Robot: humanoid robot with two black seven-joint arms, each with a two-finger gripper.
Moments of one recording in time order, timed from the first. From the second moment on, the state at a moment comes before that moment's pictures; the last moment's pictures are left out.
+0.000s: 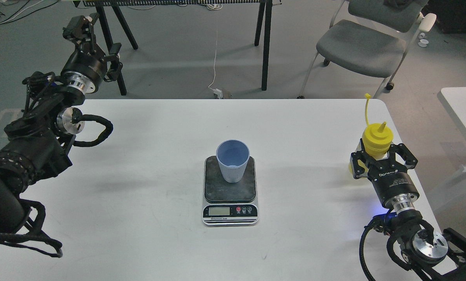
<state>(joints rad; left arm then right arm) -1.02 0.20 -0.42 -0.19 -0.02 -0.38 -0.49 0.12 -0.37 0.92 1.09 0.53 0.49 0.26</state>
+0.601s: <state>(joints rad) -1.03 0.21 -0.42 -0.19 -0.01 -0.38 -0.49 0.12 -0.34 0.88 1.04 0.48 0.49 0.26</state>
